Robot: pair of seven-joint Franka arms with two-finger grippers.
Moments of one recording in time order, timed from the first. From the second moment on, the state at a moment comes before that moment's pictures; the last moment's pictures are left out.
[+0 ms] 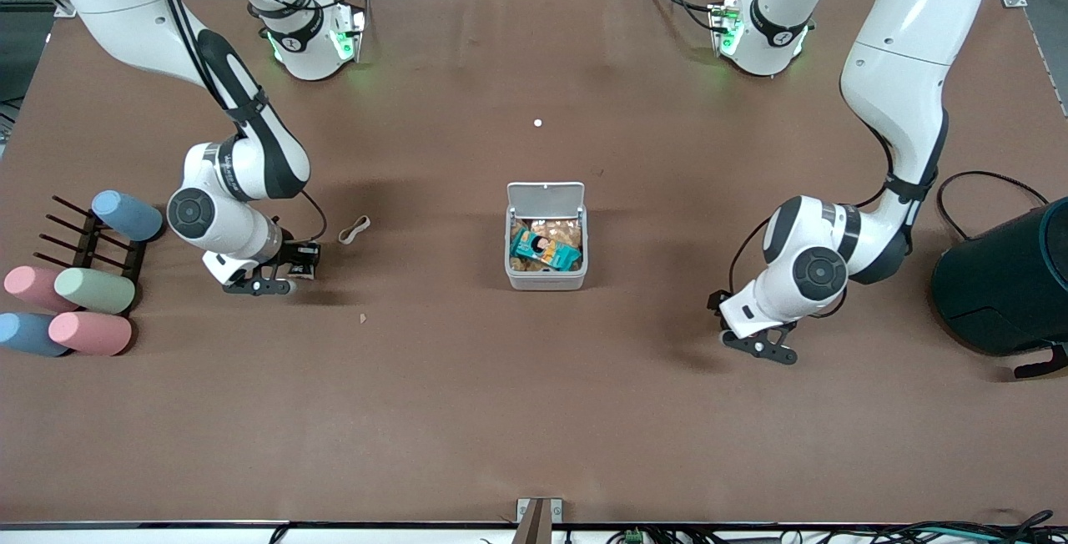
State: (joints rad) left arm -0.05 0.70 -0.18 -1.74 0.21 2.38 -0.02; right arm 0.01 0.42 0.08 -2.17 0.00 2.48 0.12
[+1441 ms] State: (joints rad) left arm -0.05 0.48 -0.25 -1.72 0.12 2.20 -0.02; right arm 0.55 0.61 0.10 -1.48 0.16 2.28 0.62
